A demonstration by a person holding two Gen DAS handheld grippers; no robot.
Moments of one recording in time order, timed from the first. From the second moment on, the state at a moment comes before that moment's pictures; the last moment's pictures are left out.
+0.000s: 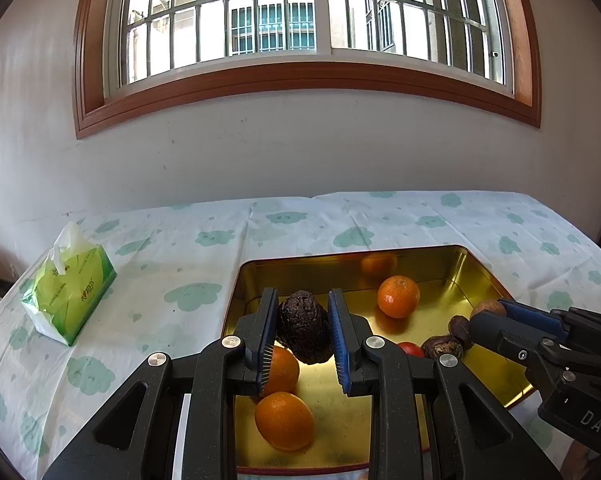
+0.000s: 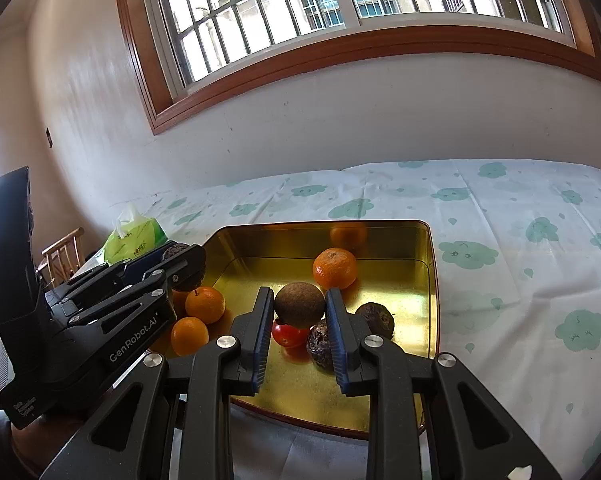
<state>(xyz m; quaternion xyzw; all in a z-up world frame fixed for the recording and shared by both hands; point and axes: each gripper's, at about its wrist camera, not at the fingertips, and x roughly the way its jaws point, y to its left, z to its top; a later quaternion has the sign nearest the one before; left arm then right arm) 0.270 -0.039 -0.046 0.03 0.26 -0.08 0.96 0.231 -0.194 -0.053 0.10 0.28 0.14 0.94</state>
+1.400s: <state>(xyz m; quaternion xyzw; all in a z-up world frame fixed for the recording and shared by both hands) 0.291 -0.048 -0.053 0.06 0.24 -0.07 0.97 0.248 -0.201 -0.054 0.11 0.27 0.14 0.95</state>
